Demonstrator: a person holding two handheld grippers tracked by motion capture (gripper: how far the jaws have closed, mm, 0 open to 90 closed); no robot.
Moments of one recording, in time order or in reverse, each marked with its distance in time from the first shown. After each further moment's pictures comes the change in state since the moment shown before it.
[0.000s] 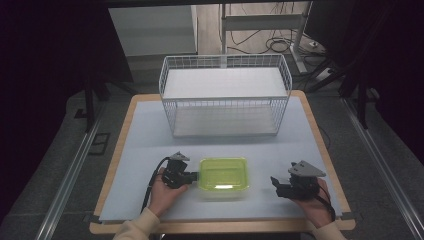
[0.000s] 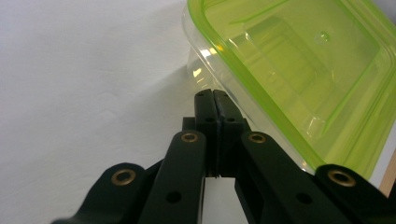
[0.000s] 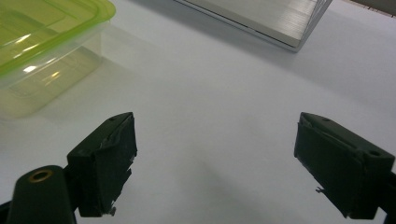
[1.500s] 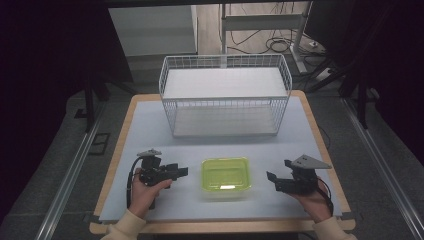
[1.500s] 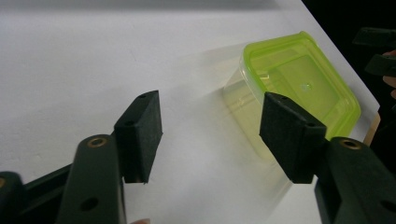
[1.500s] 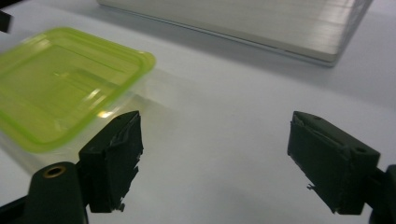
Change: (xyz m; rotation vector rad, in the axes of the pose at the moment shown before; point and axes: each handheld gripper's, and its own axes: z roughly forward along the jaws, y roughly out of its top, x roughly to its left) left arm 0.038 -0.018 -0.052 -0.191 -0.065 -0.198; right arm -0.006 0.015 0.000 -0.055 0.172 0.159
